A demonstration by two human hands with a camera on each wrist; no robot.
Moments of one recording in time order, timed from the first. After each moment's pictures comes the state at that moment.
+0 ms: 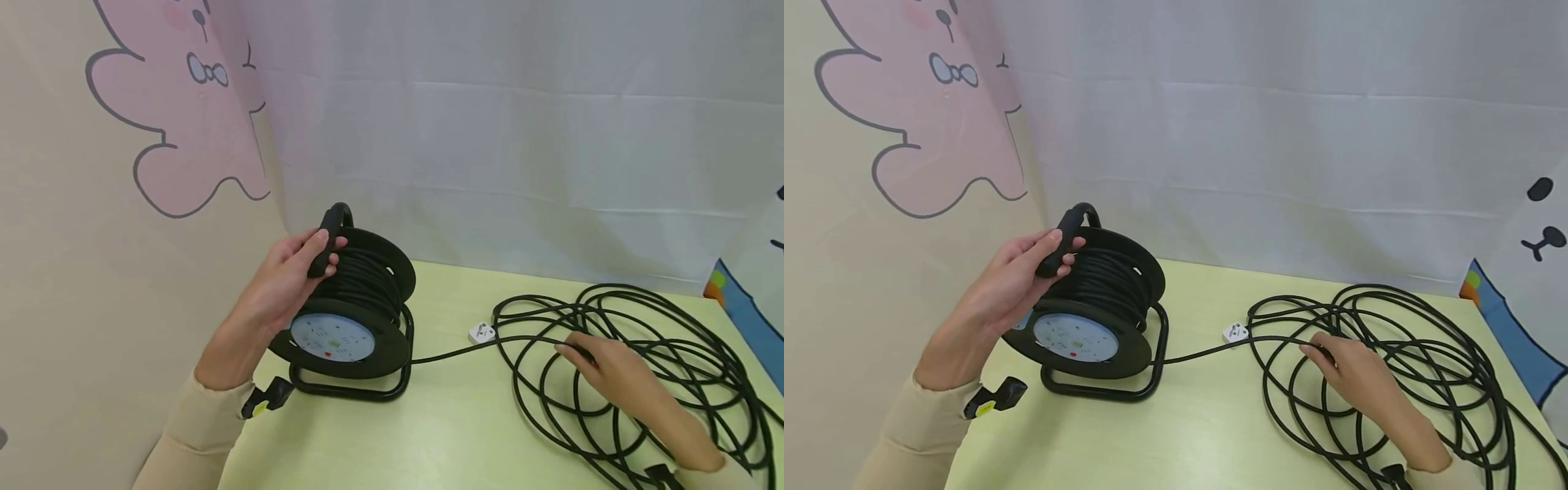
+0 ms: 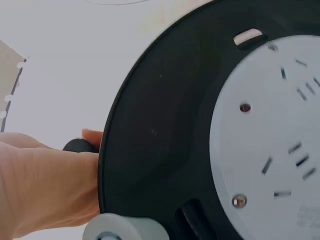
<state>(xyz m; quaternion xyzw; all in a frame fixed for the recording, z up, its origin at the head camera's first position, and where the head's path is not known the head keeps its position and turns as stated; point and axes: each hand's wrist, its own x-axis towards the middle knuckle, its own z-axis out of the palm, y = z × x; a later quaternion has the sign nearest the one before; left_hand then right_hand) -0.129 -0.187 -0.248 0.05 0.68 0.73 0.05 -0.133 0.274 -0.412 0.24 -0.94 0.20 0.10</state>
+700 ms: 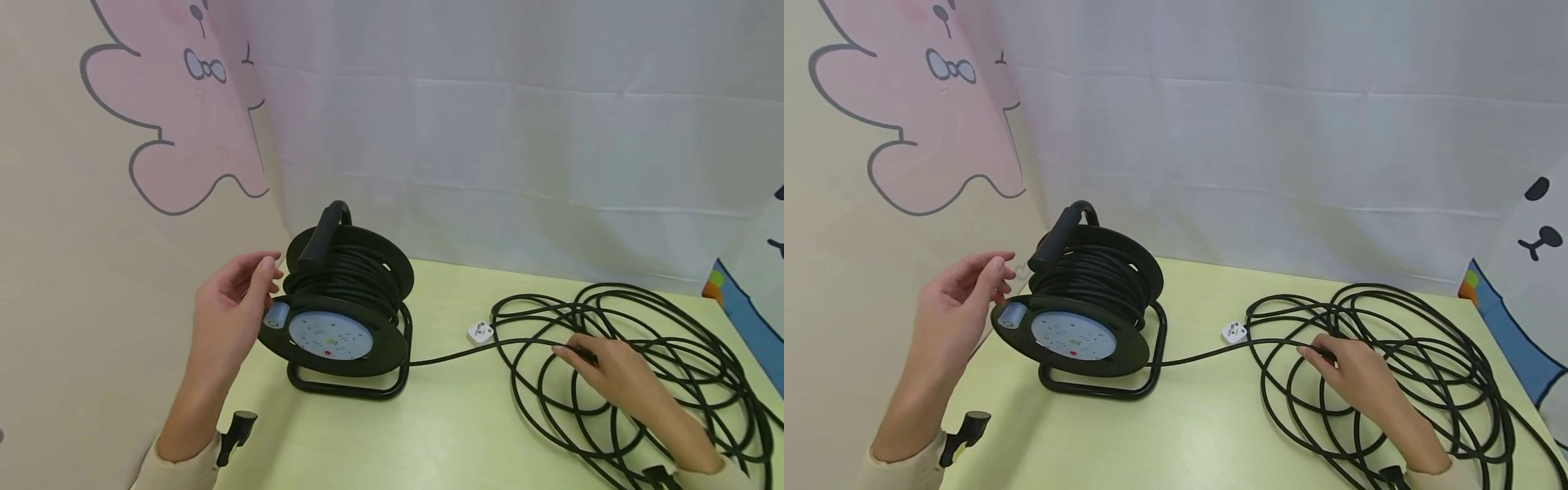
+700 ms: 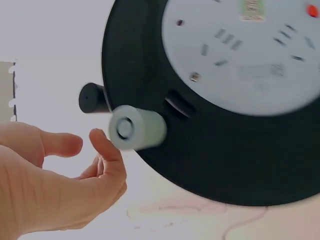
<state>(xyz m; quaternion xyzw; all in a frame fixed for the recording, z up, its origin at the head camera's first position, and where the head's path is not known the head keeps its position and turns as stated) -0.078 -0.211 -0.275 -0.05 0.81 0.54 -0.22 -0.131 0.277 -0.410 0.20 -0.95 0.21 0.08</state>
